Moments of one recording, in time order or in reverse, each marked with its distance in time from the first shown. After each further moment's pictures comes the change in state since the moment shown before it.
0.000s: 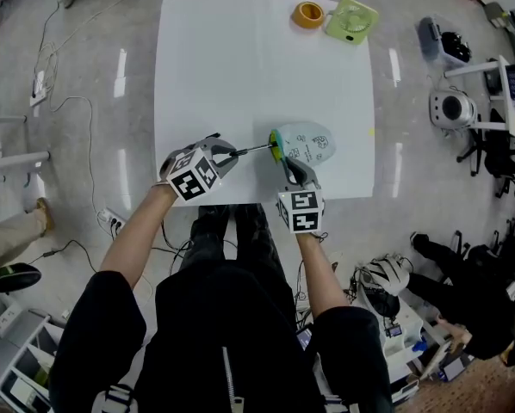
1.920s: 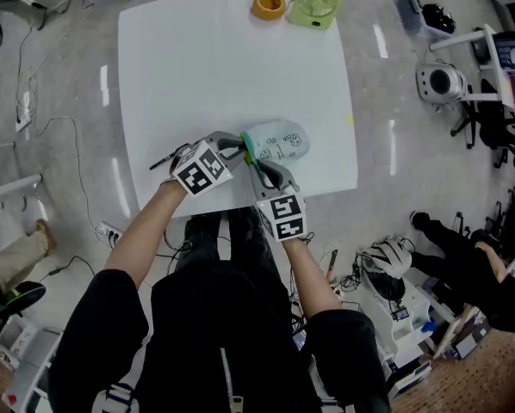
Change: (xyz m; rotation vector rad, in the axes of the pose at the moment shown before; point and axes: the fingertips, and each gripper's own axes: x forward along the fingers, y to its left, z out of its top) left arm 0.078 0.004 0.074 -0.053 -0.089 -0.077; right arm -0.009 0.002 0.016 0.070 -0.058 0.117
